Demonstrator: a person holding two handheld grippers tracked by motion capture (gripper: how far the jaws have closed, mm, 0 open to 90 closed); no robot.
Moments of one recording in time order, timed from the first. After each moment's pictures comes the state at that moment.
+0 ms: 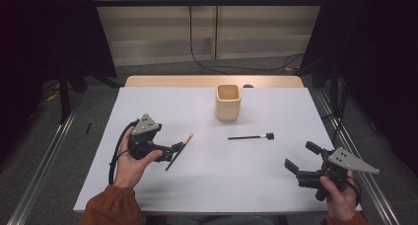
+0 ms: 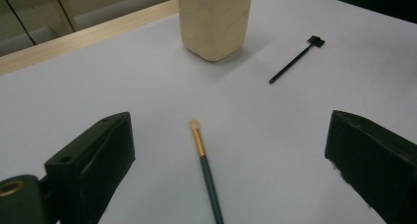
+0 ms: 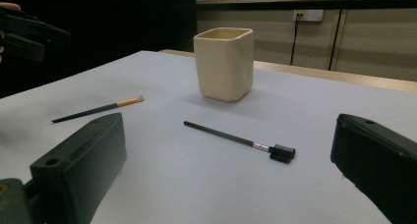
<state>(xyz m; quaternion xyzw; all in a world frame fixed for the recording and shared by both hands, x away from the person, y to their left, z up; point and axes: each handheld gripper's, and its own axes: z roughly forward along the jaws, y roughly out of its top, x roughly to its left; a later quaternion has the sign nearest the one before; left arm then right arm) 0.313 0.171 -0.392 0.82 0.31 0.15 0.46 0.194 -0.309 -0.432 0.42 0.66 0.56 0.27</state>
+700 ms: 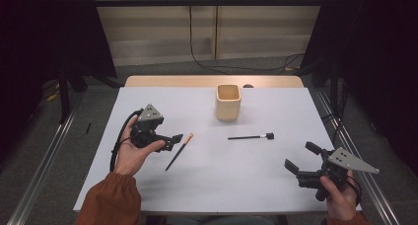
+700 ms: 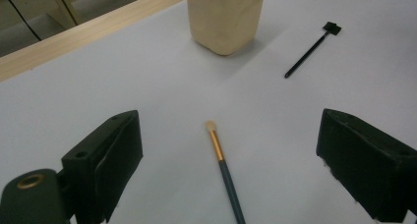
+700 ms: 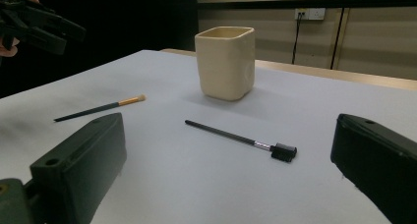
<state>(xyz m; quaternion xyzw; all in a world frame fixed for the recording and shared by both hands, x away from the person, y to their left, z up) 0.338 0.166 -0.384 0.84 0.31 0.14 0.42 0.194 -0.310 -0.432 0.42 0.66 0.56 0.26</state>
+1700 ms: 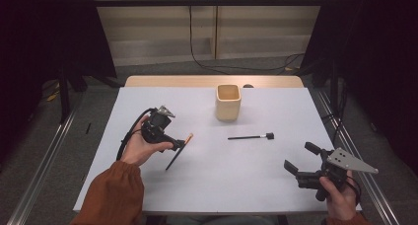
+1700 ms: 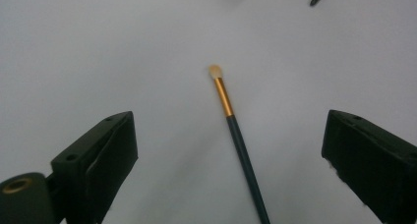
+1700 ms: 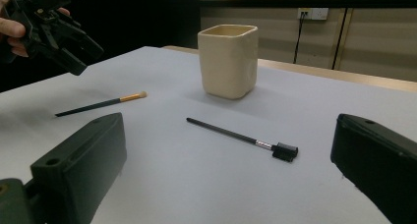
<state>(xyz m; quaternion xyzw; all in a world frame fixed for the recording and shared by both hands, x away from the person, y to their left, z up) 0.366 0.144 -0.403 0.90 0.32 0.08 0.28 0.193 -0.309 -0.432 0.41 0.67 0.56 0.27</state>
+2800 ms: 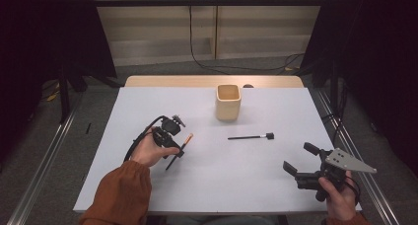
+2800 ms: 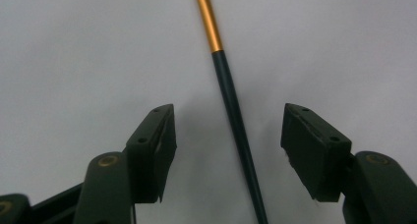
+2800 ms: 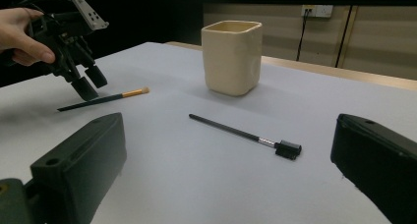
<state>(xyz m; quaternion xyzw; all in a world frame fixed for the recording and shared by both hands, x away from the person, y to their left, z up) 0.373 0.120 -0.437 0.92 0.35 0.02 0.14 0.193 -0.307 -0.433 0.41 0.68 0.56 0.26</state>
